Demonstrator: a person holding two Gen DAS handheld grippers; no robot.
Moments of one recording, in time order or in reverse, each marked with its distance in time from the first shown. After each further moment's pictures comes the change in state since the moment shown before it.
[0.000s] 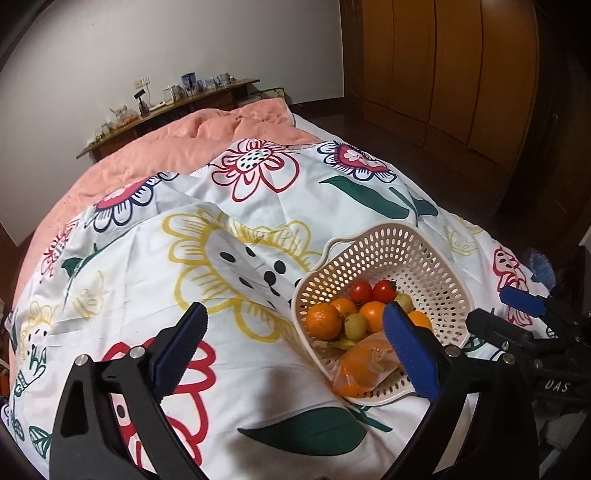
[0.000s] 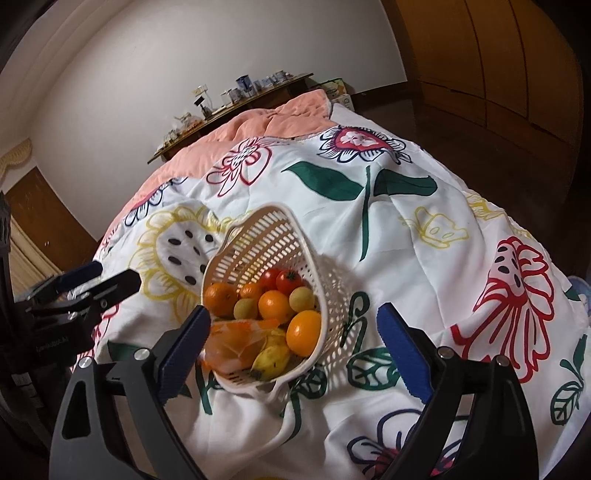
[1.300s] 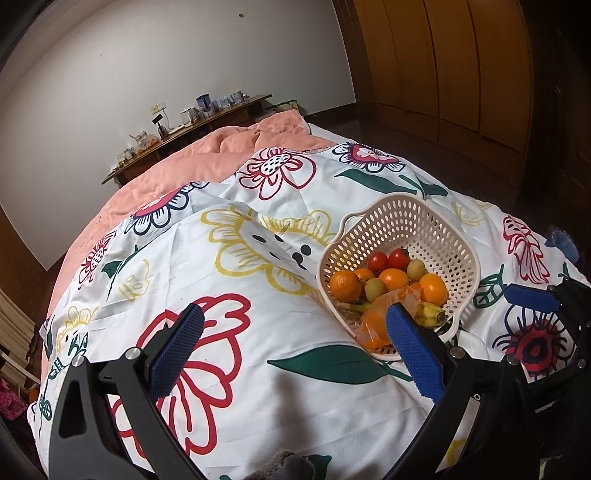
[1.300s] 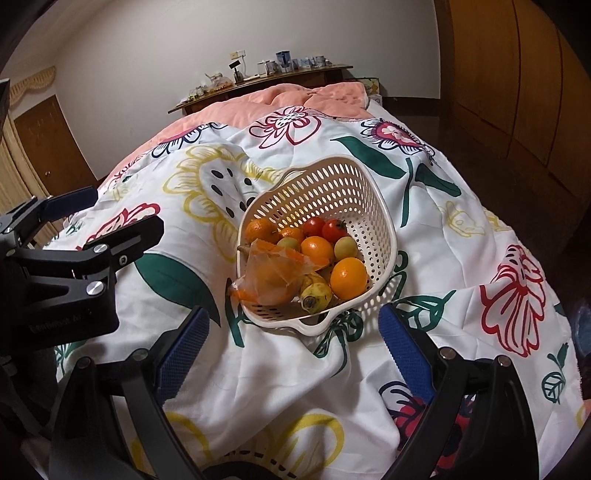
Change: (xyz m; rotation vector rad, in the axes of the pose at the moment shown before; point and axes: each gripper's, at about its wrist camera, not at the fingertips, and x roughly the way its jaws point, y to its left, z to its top) left arm -0.043 -0.010 -0.042 0.081 -0.051 0.129; right arm -0.014 0.058 -0.047 -0.238 0.063 -0.044
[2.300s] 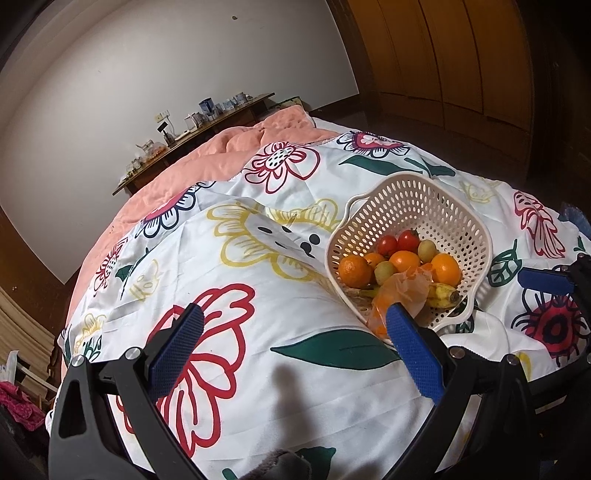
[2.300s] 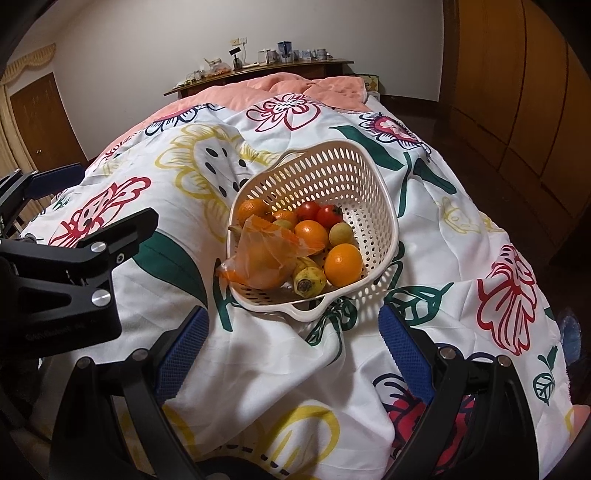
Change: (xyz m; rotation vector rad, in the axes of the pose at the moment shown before) left arm 0.002 -0.012 -0.010 0.067 0.014 0.071; right arm 0.010 0.006 -0.009 -0.054 0.039 -0.055
